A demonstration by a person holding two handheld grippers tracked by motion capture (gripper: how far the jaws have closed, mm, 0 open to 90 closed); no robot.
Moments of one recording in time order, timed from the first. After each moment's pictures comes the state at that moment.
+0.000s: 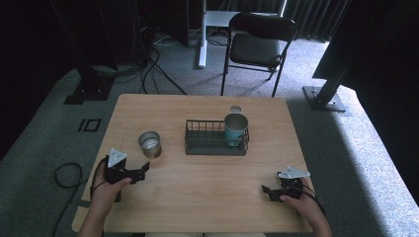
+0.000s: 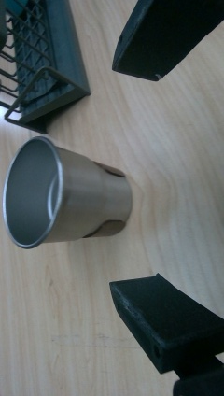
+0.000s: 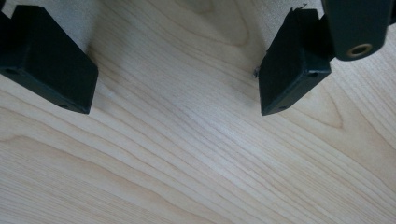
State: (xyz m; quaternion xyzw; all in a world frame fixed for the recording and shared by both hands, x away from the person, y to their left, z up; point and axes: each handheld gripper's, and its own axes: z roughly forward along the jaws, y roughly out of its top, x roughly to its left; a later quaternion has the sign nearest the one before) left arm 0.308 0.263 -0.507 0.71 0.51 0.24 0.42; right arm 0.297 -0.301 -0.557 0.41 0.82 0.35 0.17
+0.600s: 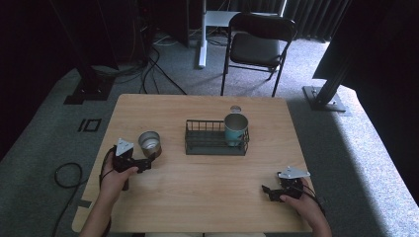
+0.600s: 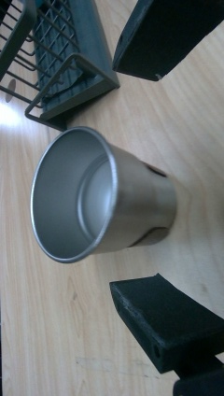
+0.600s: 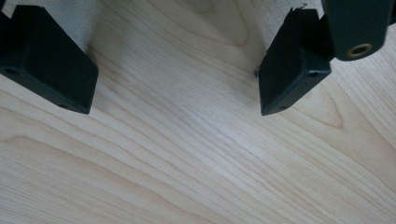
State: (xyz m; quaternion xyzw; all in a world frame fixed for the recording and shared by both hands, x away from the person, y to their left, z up) left arm 0.347 0.251 -0.511 0.70 0.51 0.24 0.43; right arm 0.297 -0.301 -0.557 0.41 0.82 0.35 0.17
